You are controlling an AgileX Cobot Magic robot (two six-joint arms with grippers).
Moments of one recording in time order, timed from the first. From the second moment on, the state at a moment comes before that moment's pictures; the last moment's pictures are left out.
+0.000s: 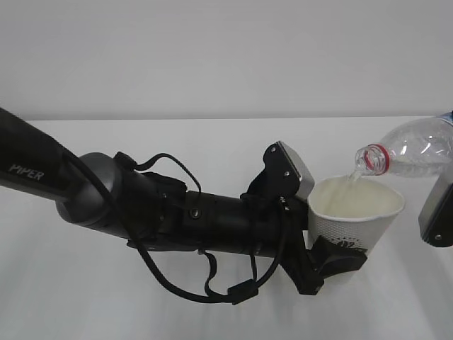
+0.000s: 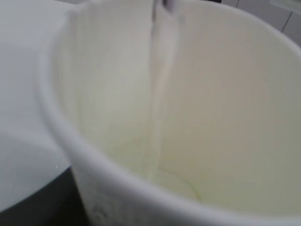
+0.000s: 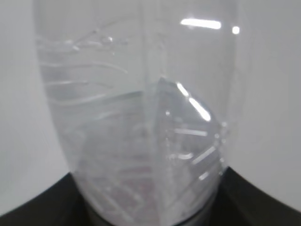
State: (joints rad) left arm -0.79 2.17 -1.12 0.92 -0.79 -0.66; right arm 0.12 1.44 -0.21 0.06 -1.08 -1.56
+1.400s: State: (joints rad) left arm -0.79 2.17 -1.12 0.92 -0.79 -0.66; right arm 0.12 1.44 -0.21 0.06 -1.08 -1.56
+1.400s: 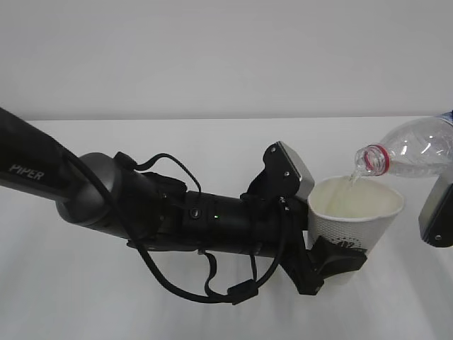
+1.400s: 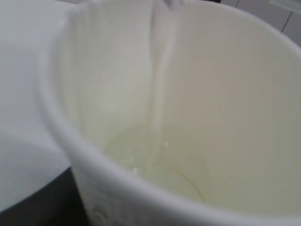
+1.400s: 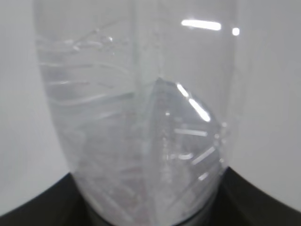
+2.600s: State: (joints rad) left arm -0.79 2.17 -1.12 0.92 -0.79 -0.66; right arm 0.12 1.44 -0.21 0.06 -1.08 -1.57
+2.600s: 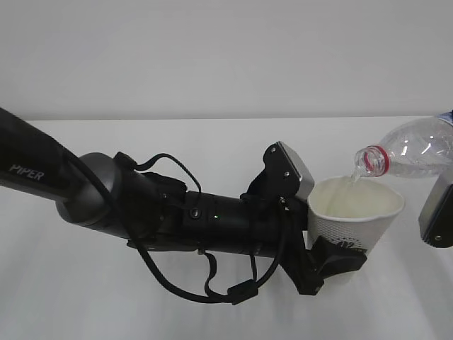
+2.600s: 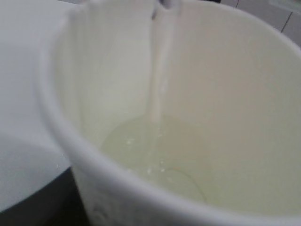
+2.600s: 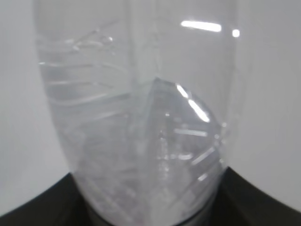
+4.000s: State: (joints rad) left arm -0.79 2.17 -1.12 0.92 -0.79 -0.66; right arm 0.12 1.44 -0.21 0.06 -1.08 -1.59
